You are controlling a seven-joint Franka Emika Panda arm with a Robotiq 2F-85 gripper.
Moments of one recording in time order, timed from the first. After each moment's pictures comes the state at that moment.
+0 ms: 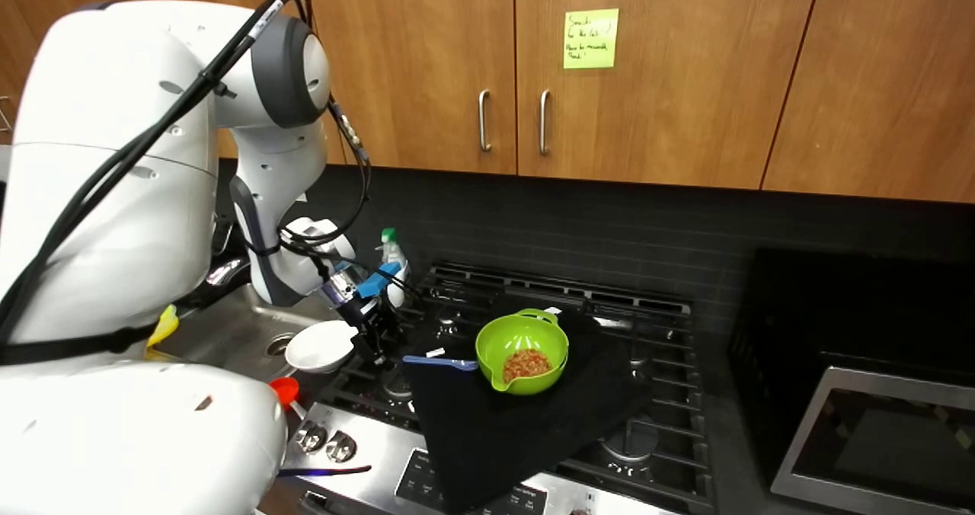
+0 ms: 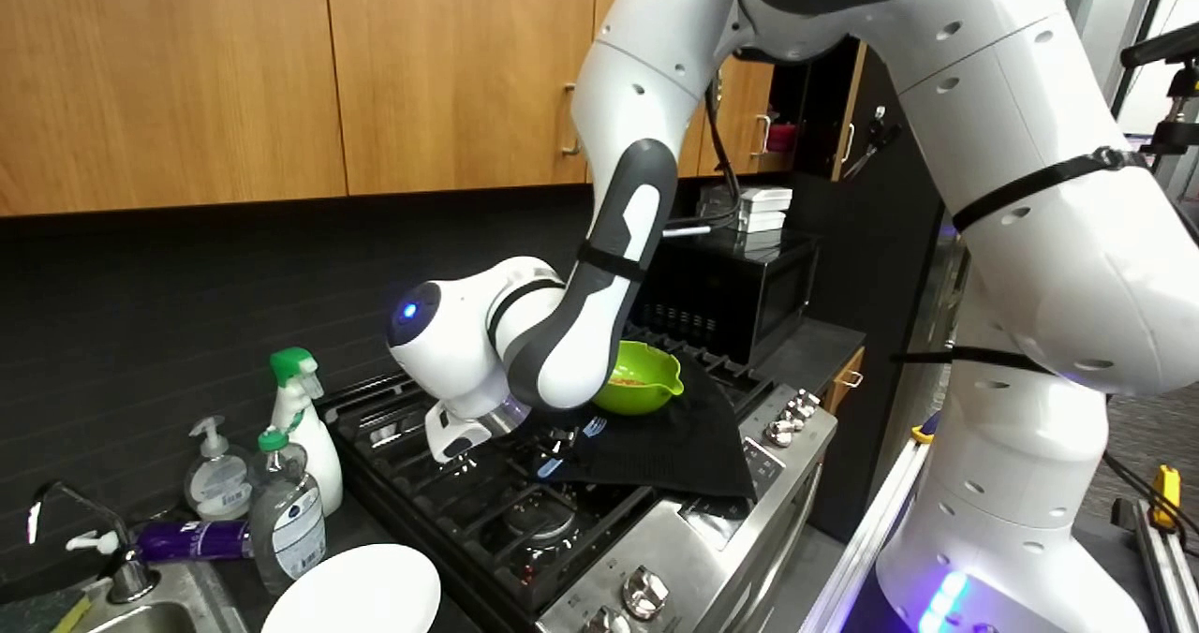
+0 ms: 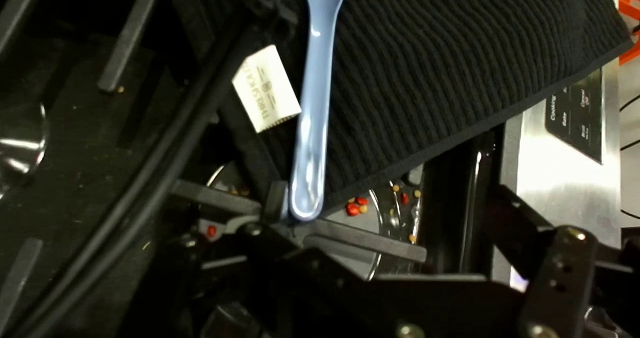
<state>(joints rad) 0.25 0.56 0.21 -2.17 -0.88 2.19 -0.73</state>
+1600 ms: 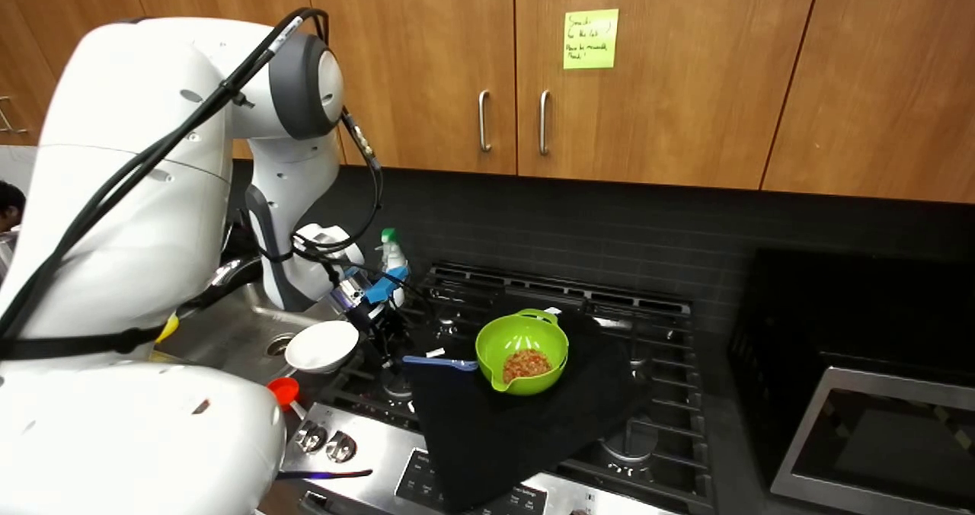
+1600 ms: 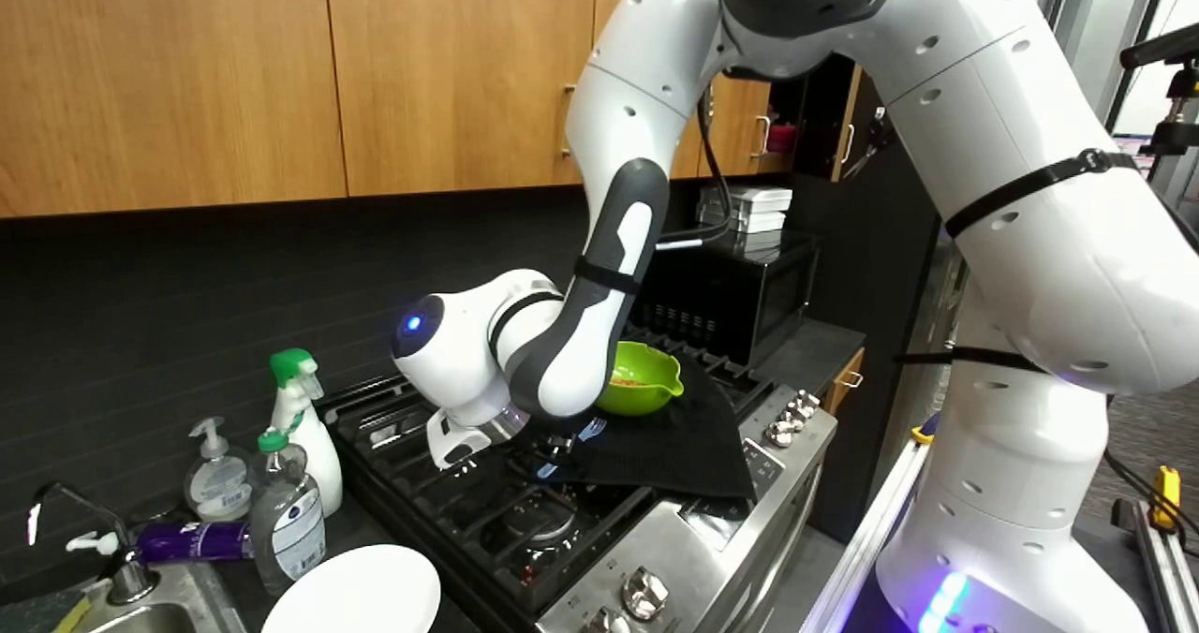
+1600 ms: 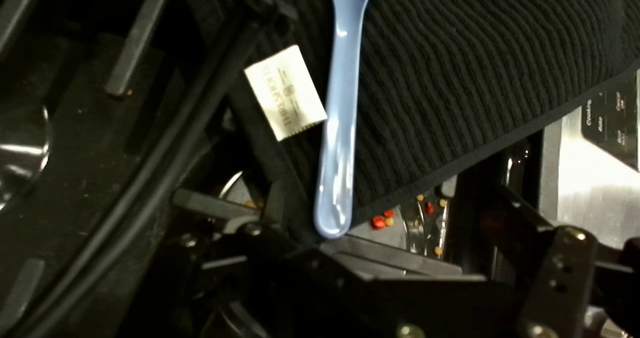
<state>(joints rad) 0.22 0.61 0.21 -2.13 -0.93 2.21 -0.72</state>
